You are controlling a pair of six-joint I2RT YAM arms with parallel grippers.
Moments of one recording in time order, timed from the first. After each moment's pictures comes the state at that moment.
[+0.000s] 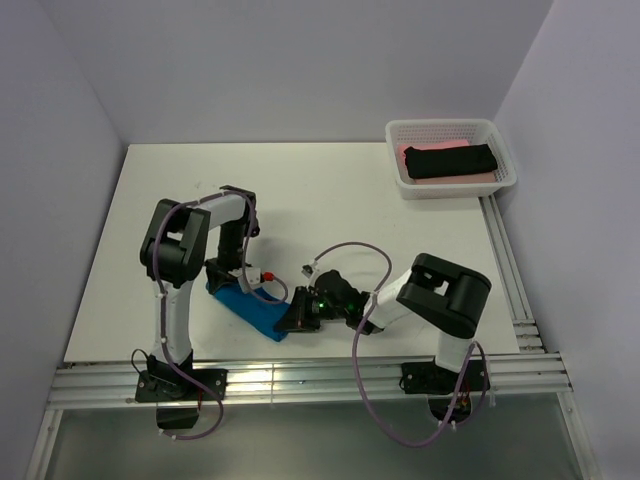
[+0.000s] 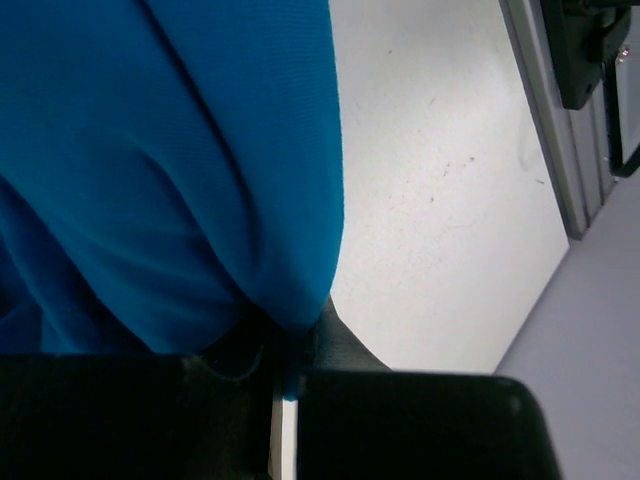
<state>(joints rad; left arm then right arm) -0.35 2.14 1.43 -1.57 0.05 1.94 1.03 1.79 0.53 0.72 -0.33 1.19</state>
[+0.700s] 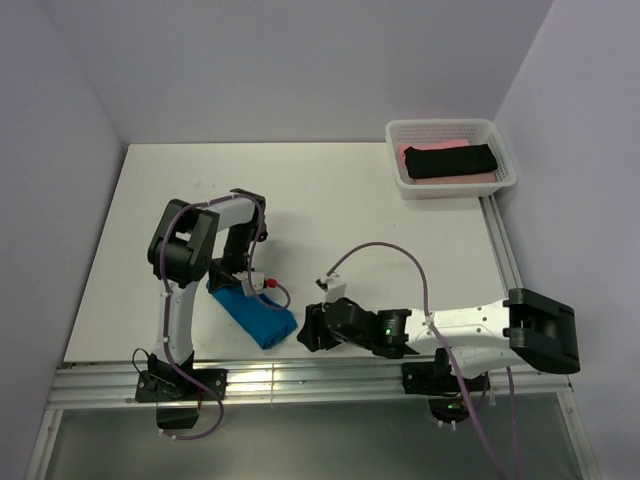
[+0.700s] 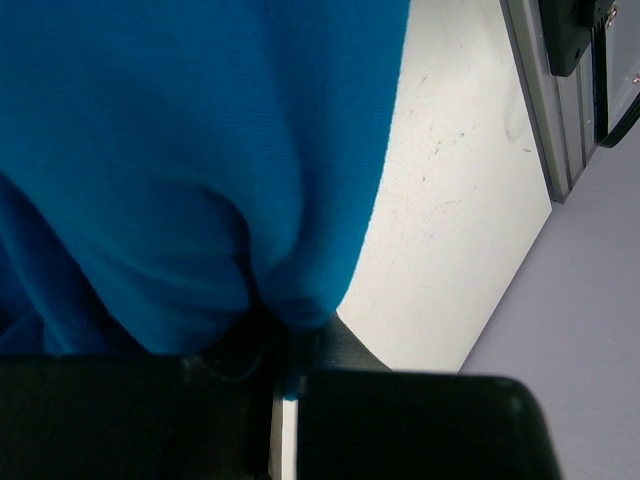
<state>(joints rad) -0.41 2.18 1.45 -1.59 -0.02 1.89 1.27 1.25 0.46 0.12 0.21 0.90</state>
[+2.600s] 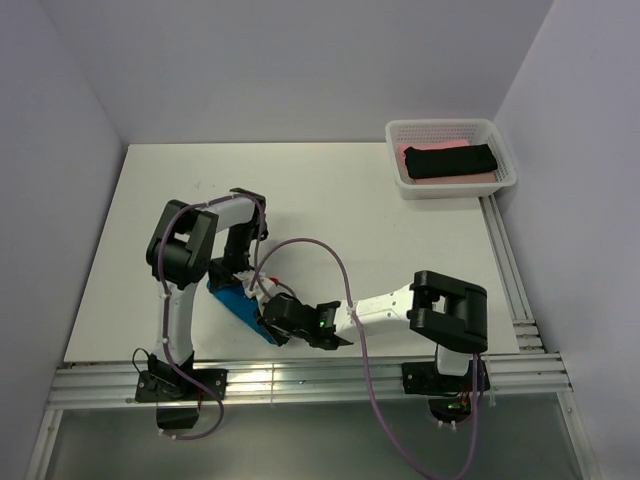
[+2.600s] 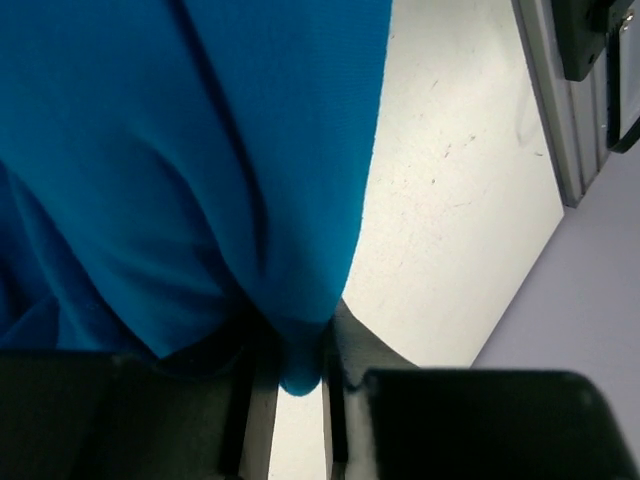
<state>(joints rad) -0.42 2.16 1.45 -1.59 -0.01 1.88 1.34 1.75 0.90 0.14 0.23 0.36</state>
